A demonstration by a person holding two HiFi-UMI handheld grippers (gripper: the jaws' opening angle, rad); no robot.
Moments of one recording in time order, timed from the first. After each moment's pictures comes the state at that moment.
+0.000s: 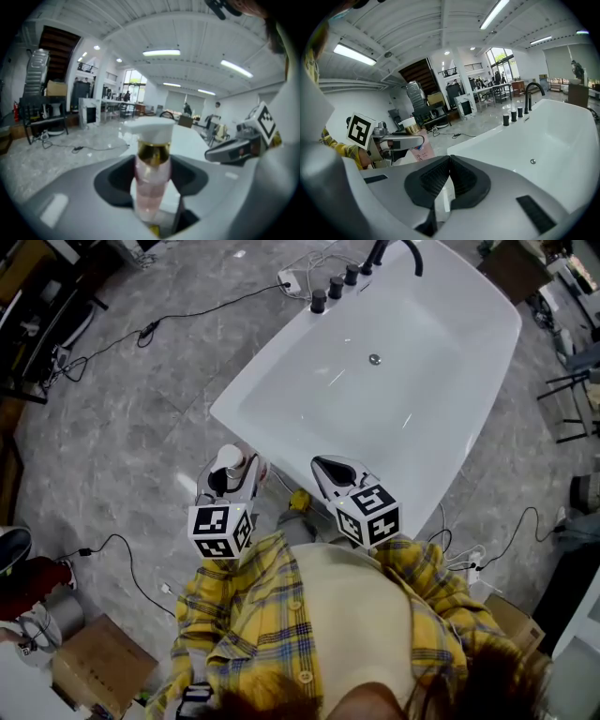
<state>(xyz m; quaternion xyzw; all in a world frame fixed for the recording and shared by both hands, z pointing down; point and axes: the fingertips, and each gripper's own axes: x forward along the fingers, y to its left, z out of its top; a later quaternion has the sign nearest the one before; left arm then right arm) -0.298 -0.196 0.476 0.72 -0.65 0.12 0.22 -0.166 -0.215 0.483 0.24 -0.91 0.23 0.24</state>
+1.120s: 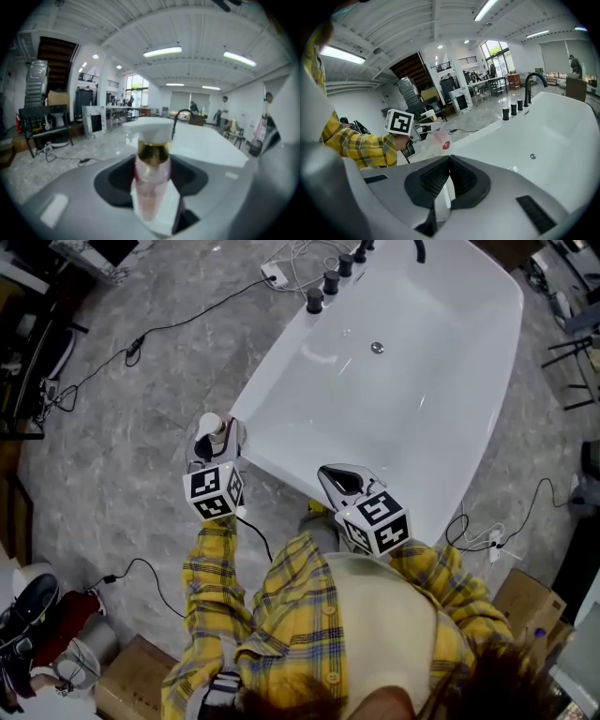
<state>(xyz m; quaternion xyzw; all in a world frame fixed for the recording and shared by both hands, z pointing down) -0.411 -0.334 0.529 0.70 -0.68 0.14 0.17 -0.205 -0.255 0.511 0.25 -0.89 0.26 0.27</state>
